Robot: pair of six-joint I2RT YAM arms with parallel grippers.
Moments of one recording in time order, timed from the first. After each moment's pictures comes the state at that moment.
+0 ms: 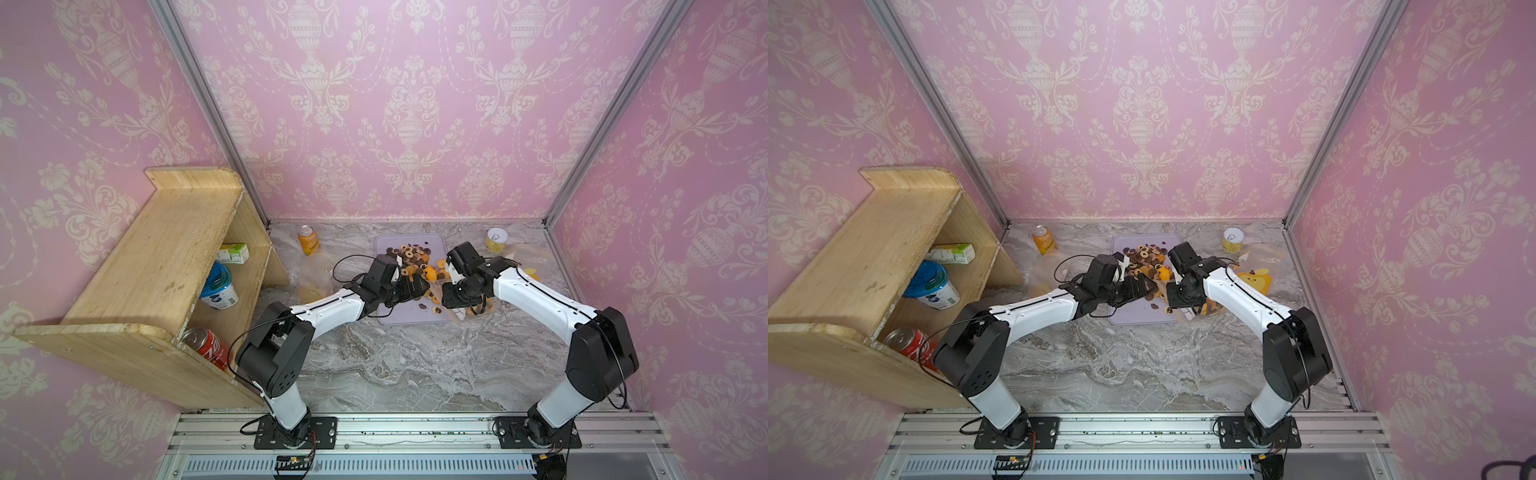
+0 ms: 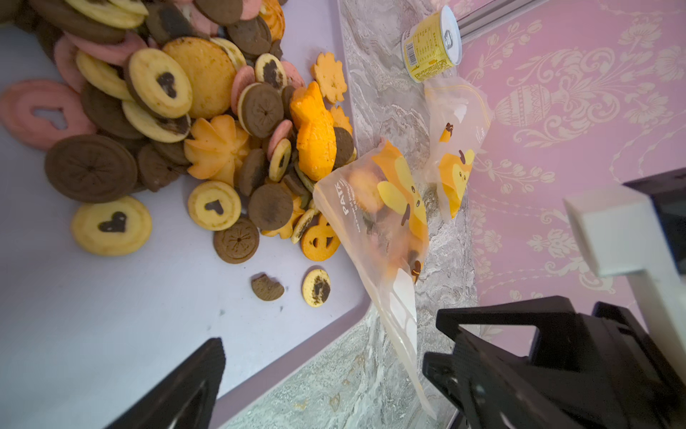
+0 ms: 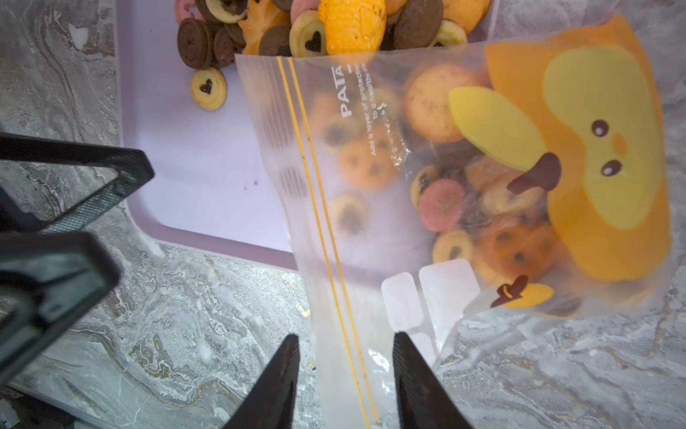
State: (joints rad) left arm -0.58 1.70 1.04 0.00 0.33 -0.86; right arm 0.49 1.65 1.29 -0.86 -0.06 0.37
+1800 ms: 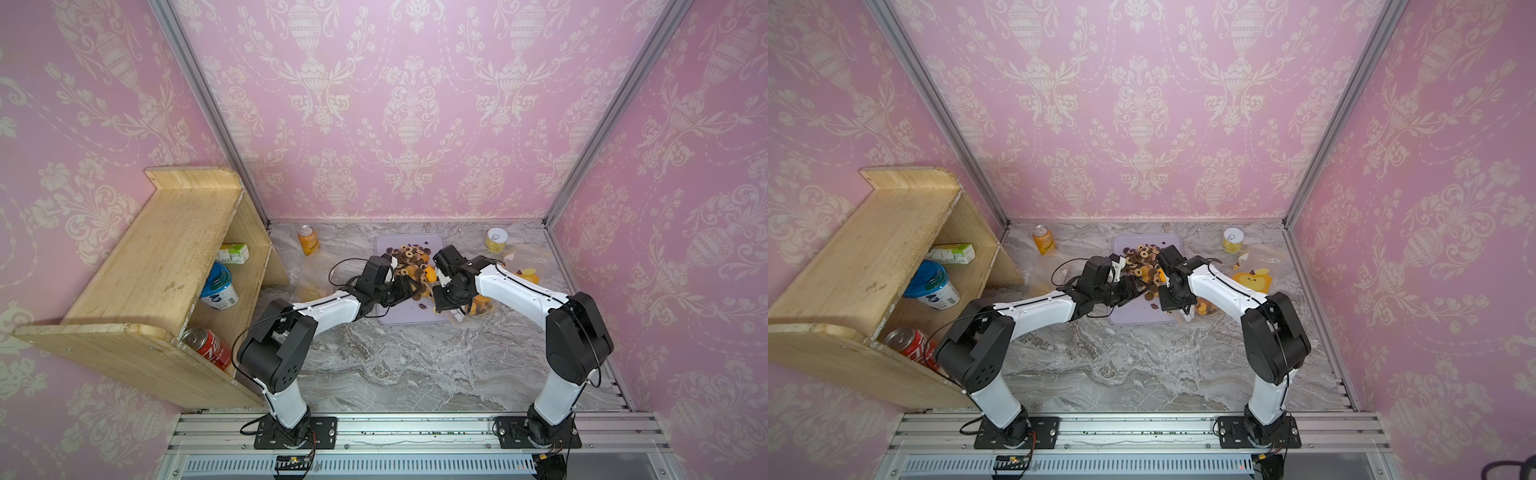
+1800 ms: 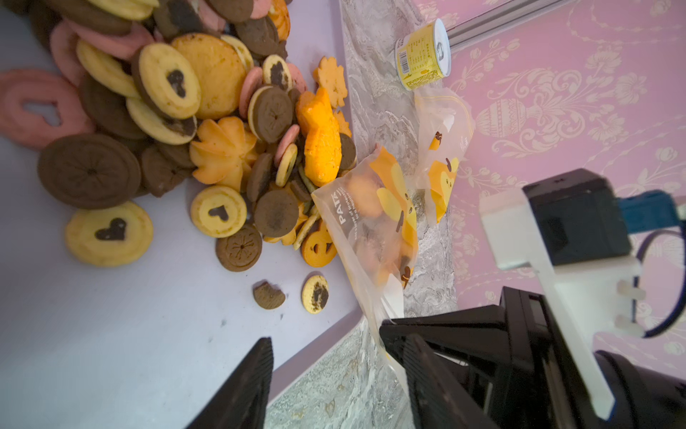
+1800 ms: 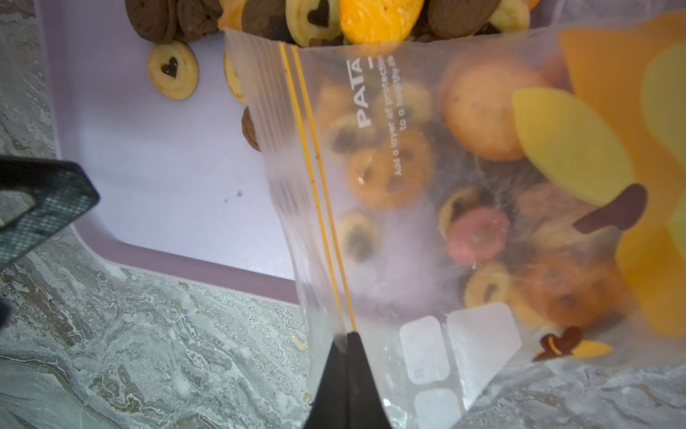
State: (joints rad) left arm -0.55 1.74 0.97 0.16 0.42 -0.93; right arm 0.53 1.78 1.35 -0.86 -0.02 0.37
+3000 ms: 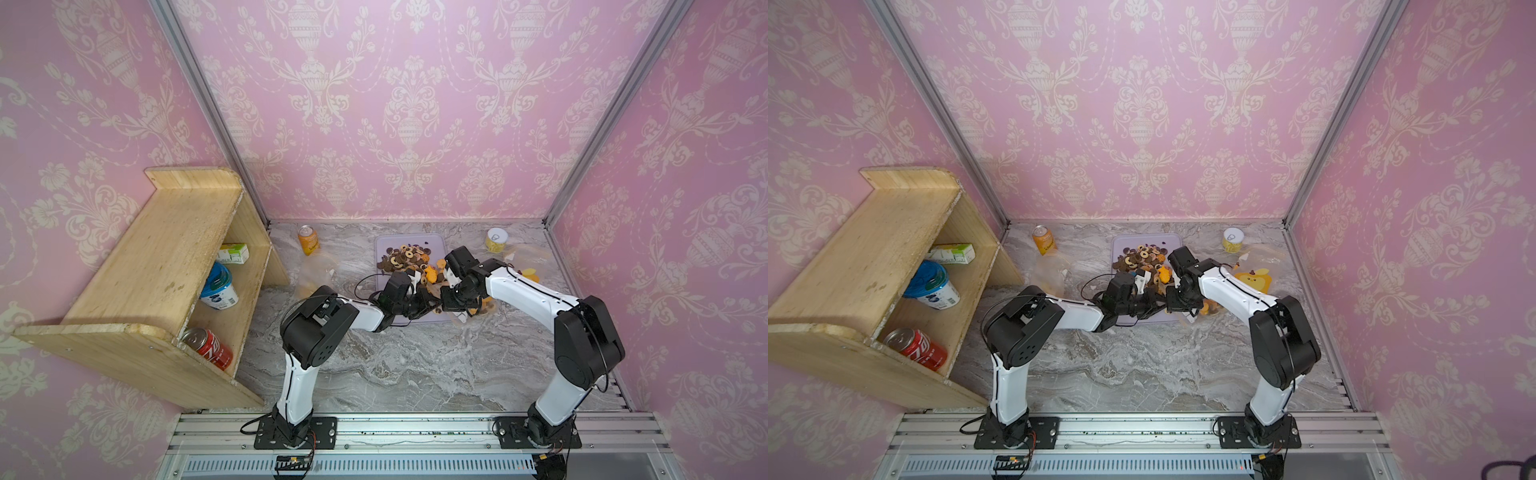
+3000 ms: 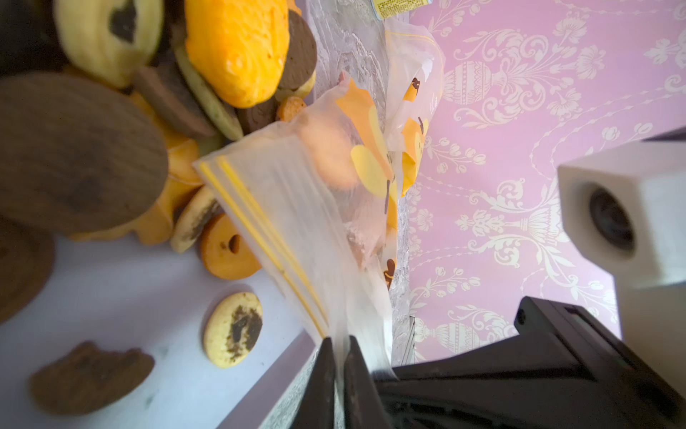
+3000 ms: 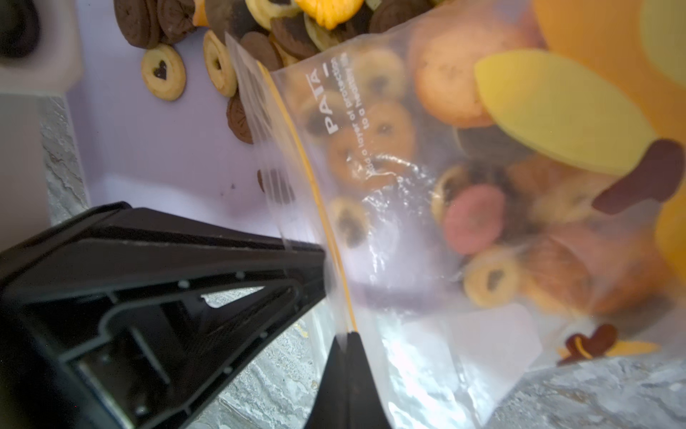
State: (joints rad) left arm -0.68 2.02 1.00 0.57 0.51 -1.17; right arm 0.46 1.72 1.26 -0.81 -0.13 0.42
